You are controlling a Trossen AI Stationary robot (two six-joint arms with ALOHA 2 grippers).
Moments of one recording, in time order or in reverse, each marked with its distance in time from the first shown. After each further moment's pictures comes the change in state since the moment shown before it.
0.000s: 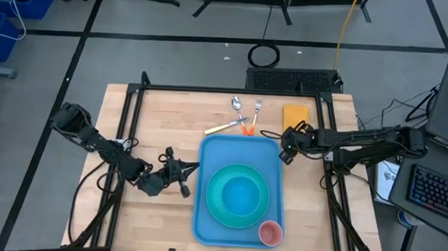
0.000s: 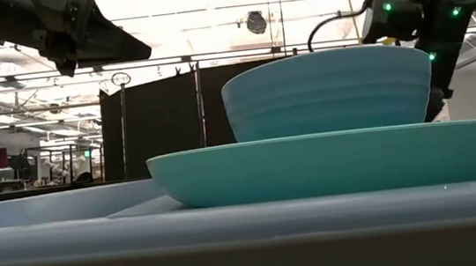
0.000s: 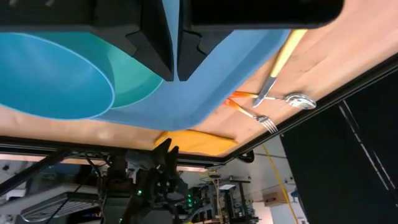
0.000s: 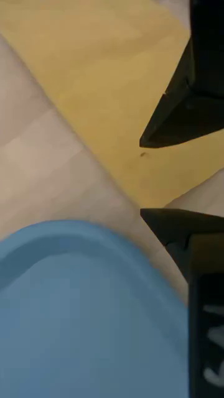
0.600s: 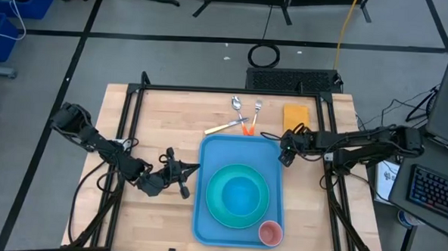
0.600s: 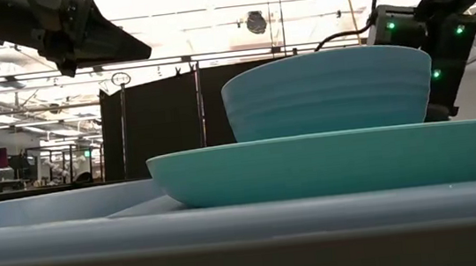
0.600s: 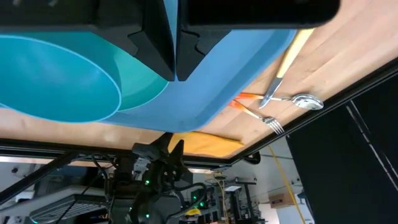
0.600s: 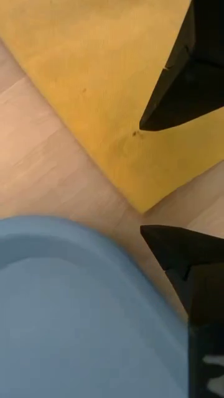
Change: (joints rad) left arm 0.000 0.000 0.000 -0.001 0.024 0.001; right arm -0.024 0.042 -0.088 0.148 -0.045 -0.007
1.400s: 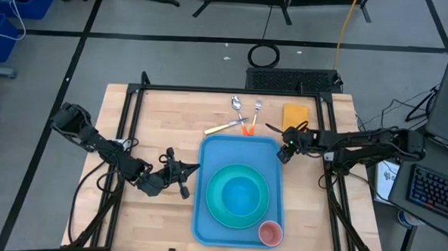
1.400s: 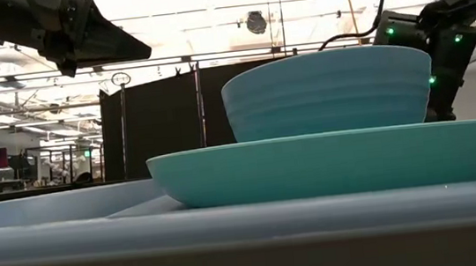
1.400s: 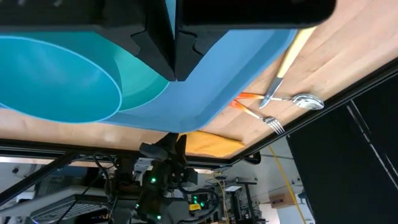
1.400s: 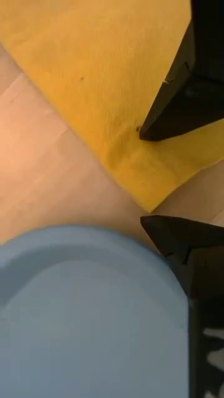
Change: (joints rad) left arm 0.000 0.000 0.000 0.000 0.001 0.003; right arm -0.125 -0.002 -0.124 0.157 -0.061 -0.018
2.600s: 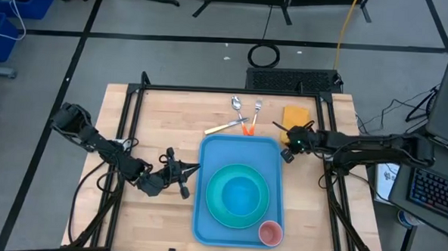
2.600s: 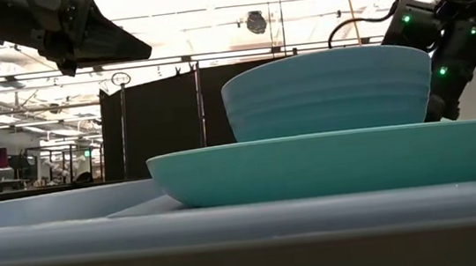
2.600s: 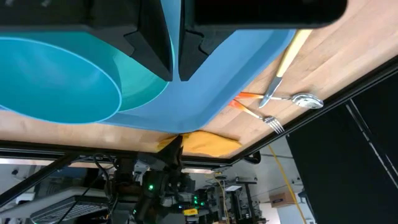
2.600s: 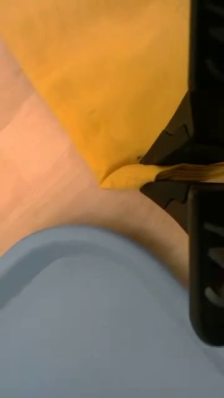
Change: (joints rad) left arm 0.000 0.000 0.000 0.000 0.000 0.006; right arm 0.006 -0.208 -0.008 0.005 -0.058 -0.010
